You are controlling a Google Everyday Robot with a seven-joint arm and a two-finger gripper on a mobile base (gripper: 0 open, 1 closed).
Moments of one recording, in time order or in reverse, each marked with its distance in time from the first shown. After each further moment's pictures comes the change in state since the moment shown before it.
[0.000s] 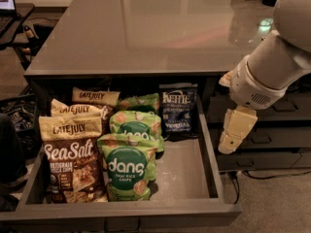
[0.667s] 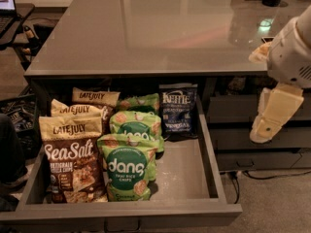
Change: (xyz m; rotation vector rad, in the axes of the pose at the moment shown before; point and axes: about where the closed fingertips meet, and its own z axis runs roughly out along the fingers) arm 0.015 0.004 -0.092 0.081 0.043 0.022
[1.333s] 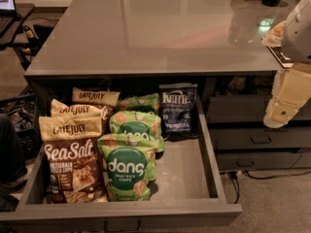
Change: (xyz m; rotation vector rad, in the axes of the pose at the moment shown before) arm 0.007 -0.014 -0.032 0.029 0.056 0.017
